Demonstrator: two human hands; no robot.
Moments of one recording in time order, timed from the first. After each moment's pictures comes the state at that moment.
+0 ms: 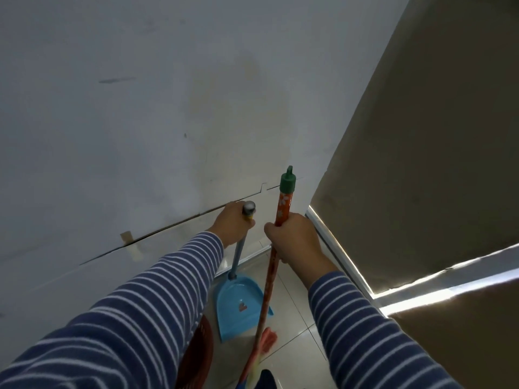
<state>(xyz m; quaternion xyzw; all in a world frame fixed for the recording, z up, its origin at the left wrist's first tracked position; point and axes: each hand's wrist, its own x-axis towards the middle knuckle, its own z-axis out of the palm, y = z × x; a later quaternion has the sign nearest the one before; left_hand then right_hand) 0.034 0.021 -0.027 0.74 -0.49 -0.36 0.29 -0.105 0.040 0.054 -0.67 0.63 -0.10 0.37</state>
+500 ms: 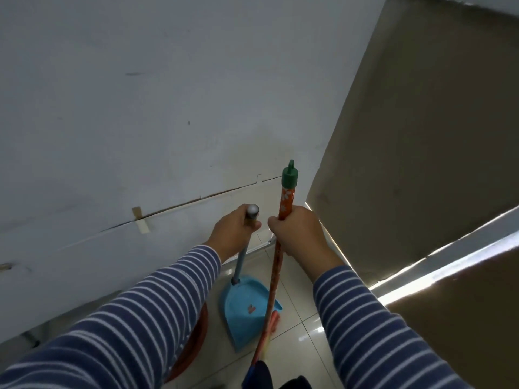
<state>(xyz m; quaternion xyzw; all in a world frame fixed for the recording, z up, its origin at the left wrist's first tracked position) -0.042 0.122 0.006 0.75 -0.50 -0.31 0.30 -0.174 0.104 0.088 -0.71 0.60 -0.13 0.36</state>
